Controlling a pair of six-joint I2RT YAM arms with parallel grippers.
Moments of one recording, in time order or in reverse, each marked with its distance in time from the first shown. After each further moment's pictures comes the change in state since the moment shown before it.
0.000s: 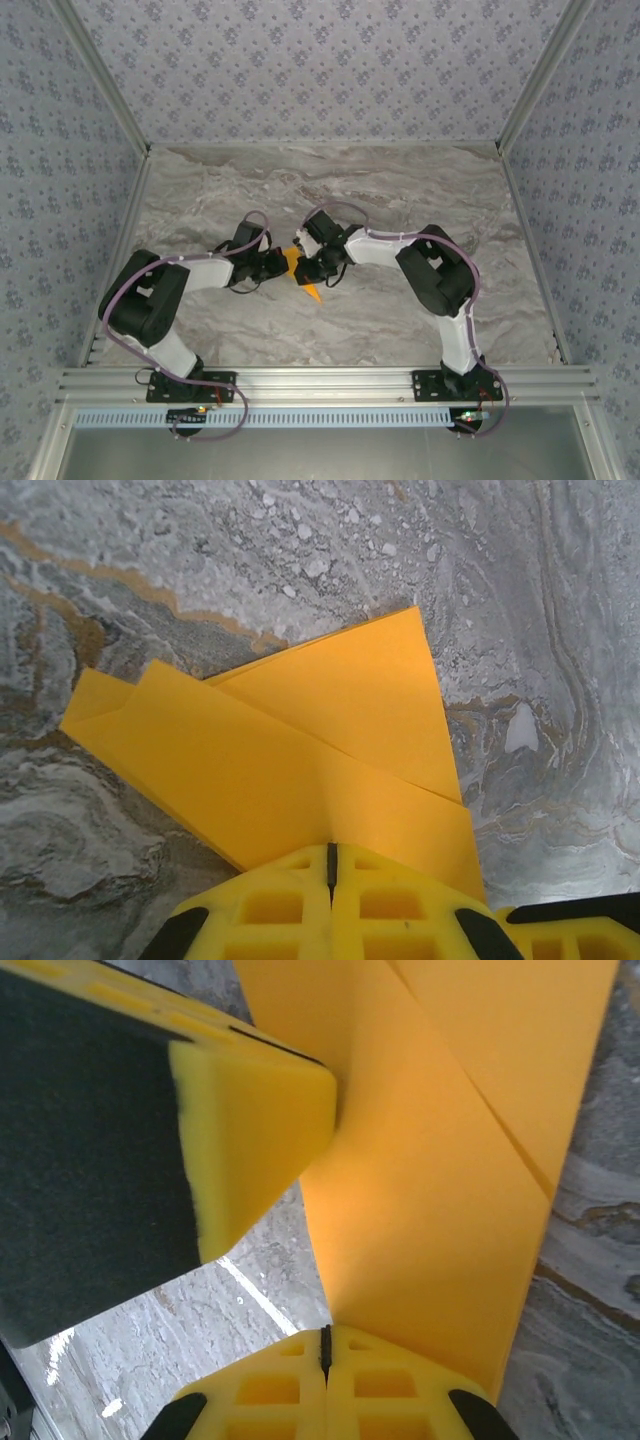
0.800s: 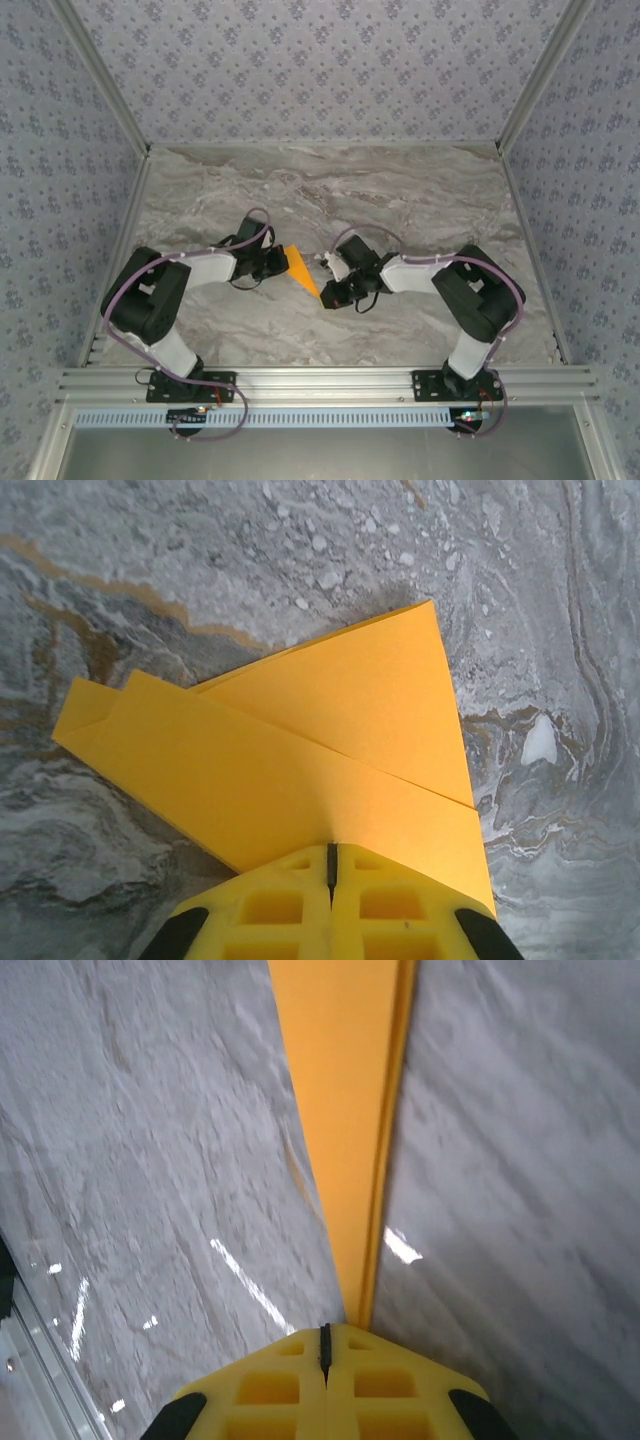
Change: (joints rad) left arm -0.010 0.018 0.066 -0.101 -0.037 0.001; right arm -0.023 -0.304 -0.467 0.186 -0.048 -0.026
